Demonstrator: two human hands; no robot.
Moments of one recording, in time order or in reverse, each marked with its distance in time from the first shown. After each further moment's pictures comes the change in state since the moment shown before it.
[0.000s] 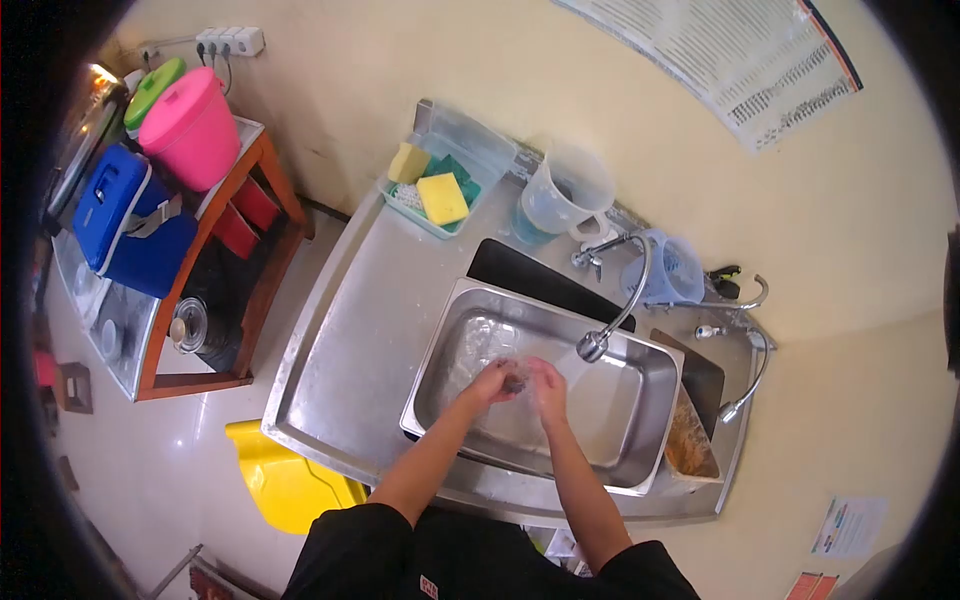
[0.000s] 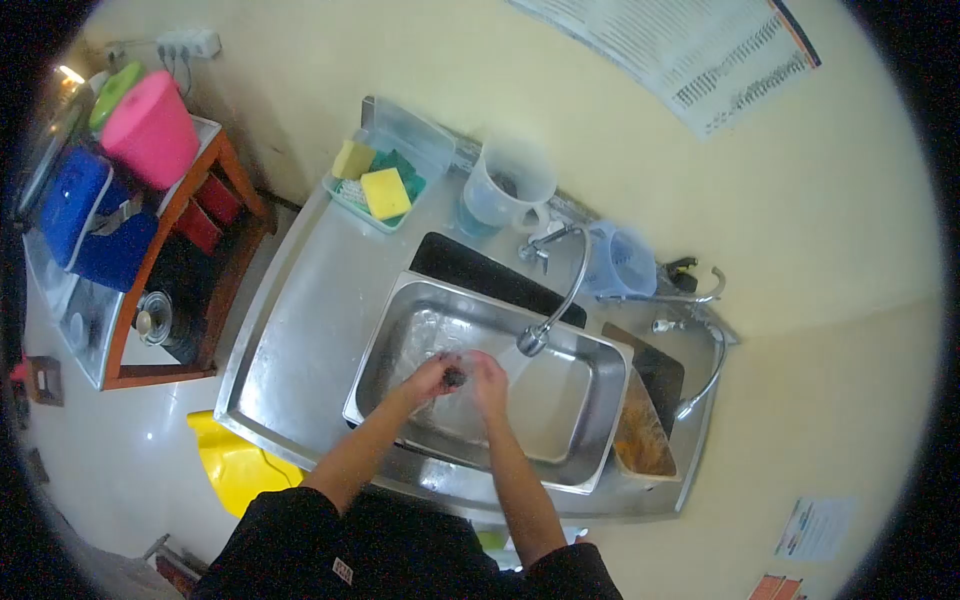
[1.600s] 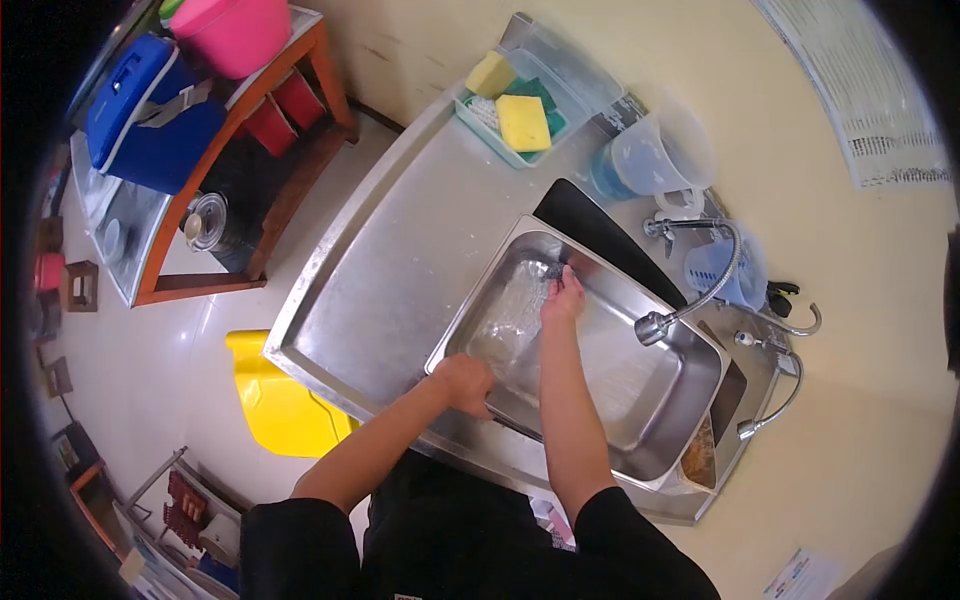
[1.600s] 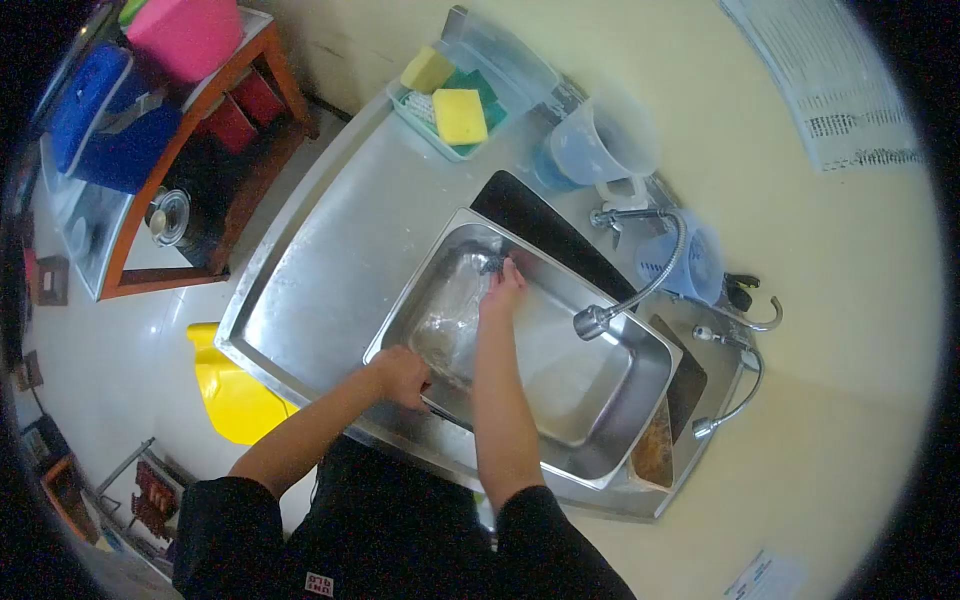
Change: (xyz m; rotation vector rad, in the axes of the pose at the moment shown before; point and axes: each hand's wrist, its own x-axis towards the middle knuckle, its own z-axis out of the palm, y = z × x) left_hand -0.142 0.030 -0.053 1.724 -0.272 0.123; right_hand 0.117 0.050 0.112 0.826 0.323 0.352
